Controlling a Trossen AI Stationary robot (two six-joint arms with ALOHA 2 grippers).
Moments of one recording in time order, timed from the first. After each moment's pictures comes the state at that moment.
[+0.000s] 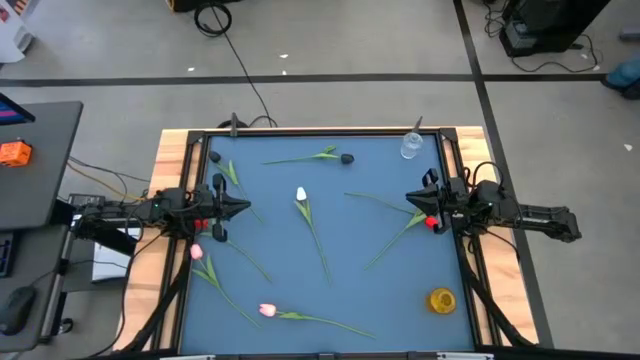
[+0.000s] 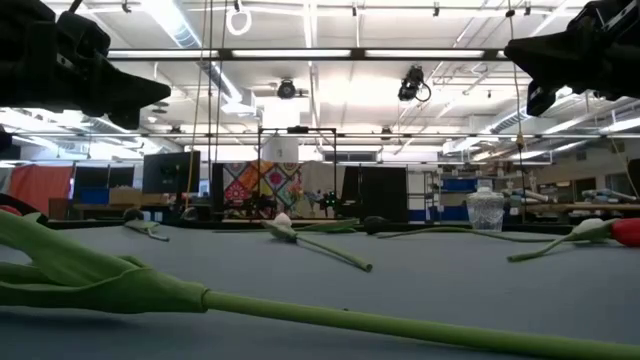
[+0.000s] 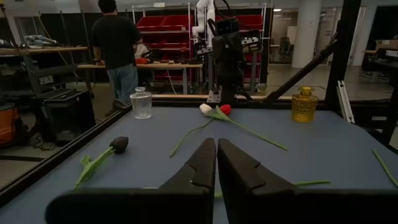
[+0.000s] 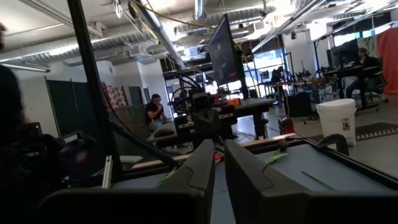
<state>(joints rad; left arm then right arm) 0.02 0.01 0.01 0.06 -0.09 0.01 -0.15 0.01 0.01 0.25 -0.10 0.24</state>
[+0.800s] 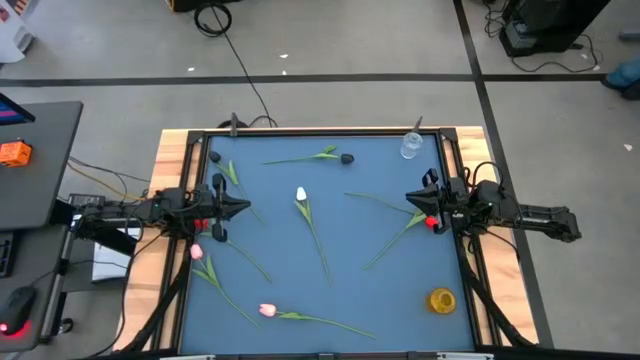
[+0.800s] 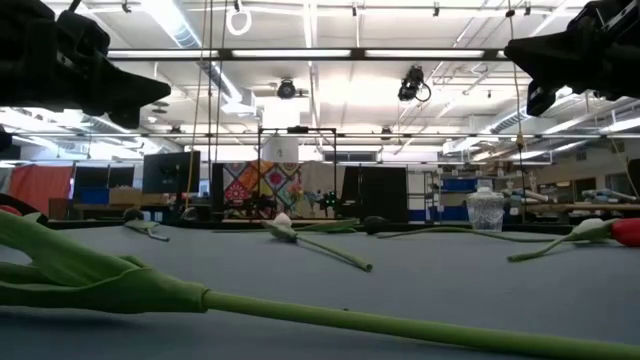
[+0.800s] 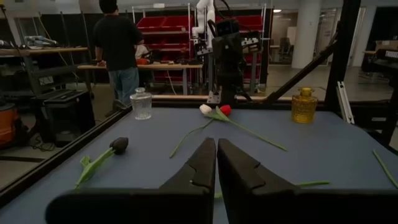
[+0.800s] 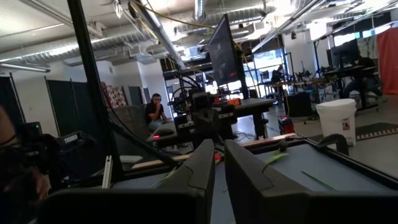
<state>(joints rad) 0.02 0.01 0.01 0.07 -0.09 0.01 -0.15 0.01 0.01 0.25 -0.10 0.24</state>
